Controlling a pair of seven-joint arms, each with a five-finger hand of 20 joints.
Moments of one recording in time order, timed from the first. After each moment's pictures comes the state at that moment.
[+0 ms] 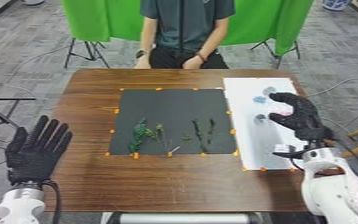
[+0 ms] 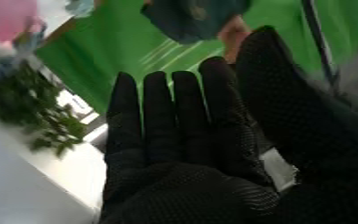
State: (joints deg) left arm 131.3 -54.1 -98.4 -119.6 -4.0 8.7 25.3; right arm -109.2 -54.8 89.1 -111.0 -120.5 15.3 4.7
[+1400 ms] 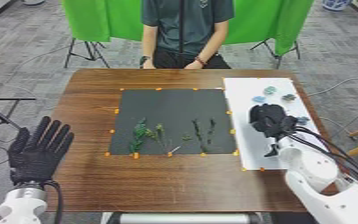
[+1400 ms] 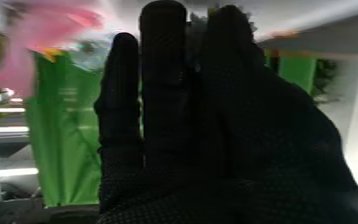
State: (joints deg) left arm 130.6 -54.5 -98.1 -119.2 -4.0 9.3 24.4; right arm -92.5 -46.8 69.0 -101.9 -141.5 4.1 13.5
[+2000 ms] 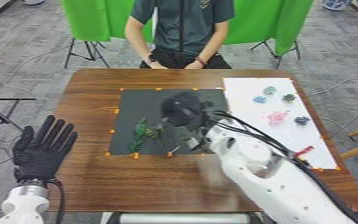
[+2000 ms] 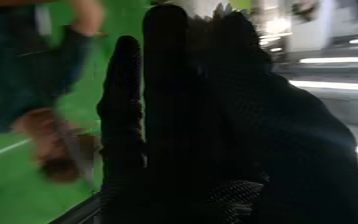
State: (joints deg) left arm 129.3 -53.6 -96.9 -118.7 -4.0 9.8 23.6; right arm -72.3 -62.1 46.0 -102.1 -136.7 1.0 -0.6
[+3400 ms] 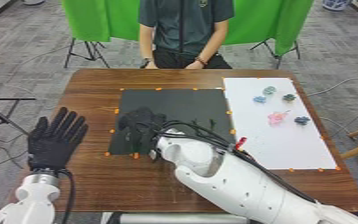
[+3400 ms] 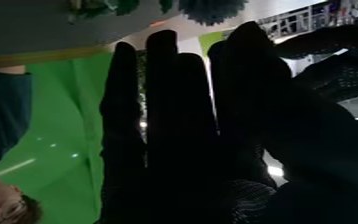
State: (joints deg) left arm 123.0 -51.4 -91.9 -116.7 -4.3 10.7 23.7; right arm -59.8 -73.7 26.8 -86.2 -136.1 2.8 8.0
